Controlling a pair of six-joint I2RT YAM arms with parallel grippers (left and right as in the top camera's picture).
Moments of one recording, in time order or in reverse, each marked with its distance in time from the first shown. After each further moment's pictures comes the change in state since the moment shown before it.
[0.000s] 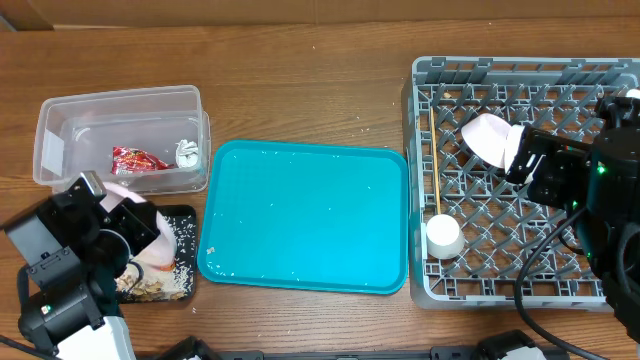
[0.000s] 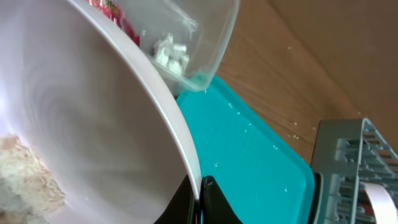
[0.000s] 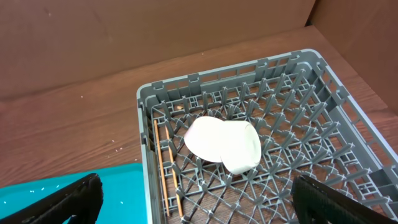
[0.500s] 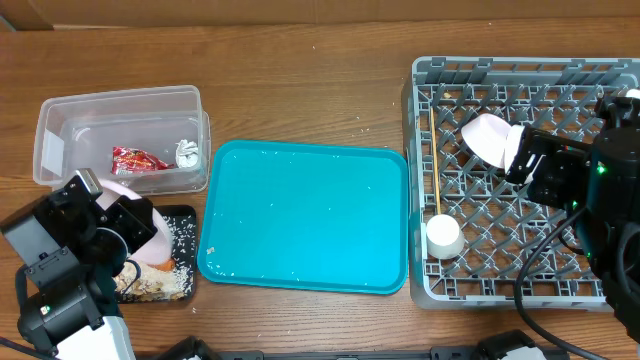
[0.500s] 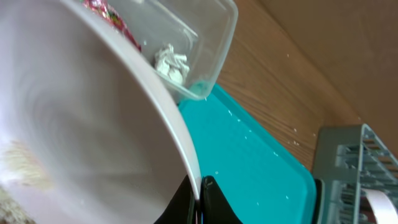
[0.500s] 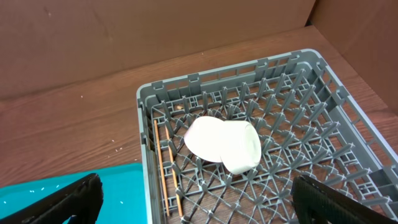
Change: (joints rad) left arm 0.006 0.000 0.000 0.008 0.011 -0.011; right arm 0.000 0.000 0.000 0.001 0.000 0.000
